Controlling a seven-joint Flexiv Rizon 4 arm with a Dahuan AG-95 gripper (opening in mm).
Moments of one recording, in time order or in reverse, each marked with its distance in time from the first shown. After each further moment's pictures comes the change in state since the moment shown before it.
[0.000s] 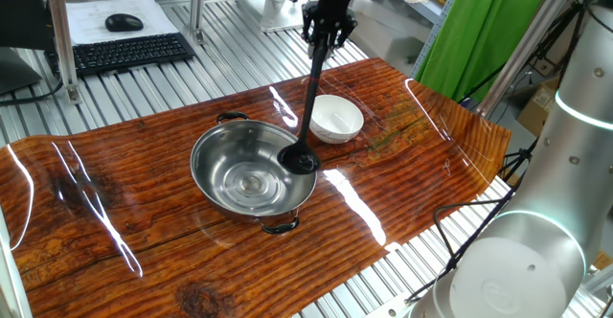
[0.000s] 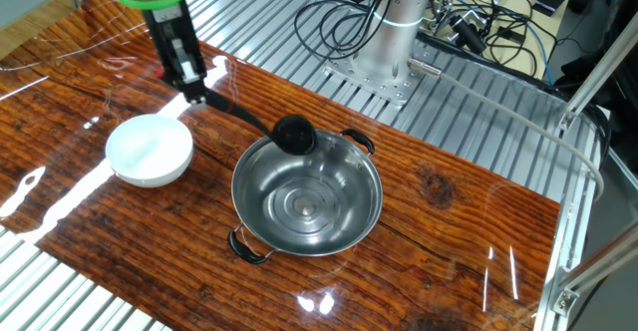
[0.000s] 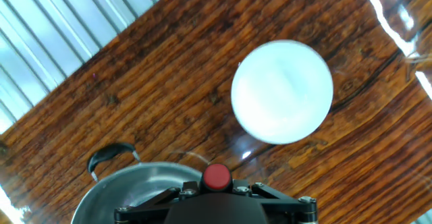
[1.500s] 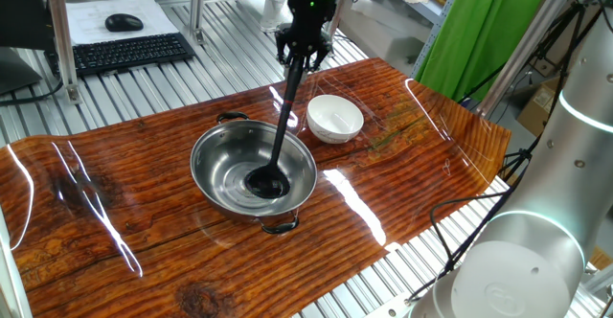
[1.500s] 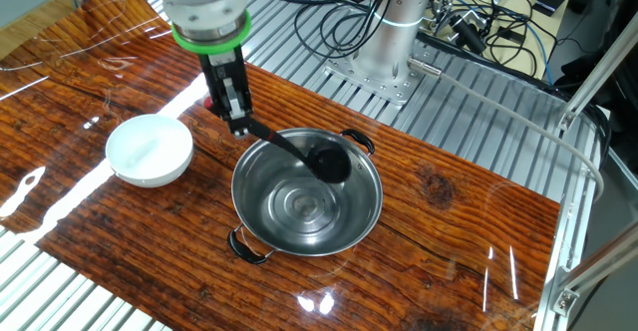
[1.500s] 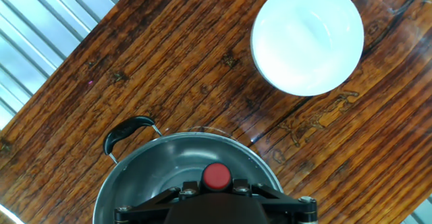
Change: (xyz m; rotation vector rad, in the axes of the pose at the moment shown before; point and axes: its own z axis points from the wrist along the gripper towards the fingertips) arm 0.059 0.049 0.045 0.007 0.005 0.104
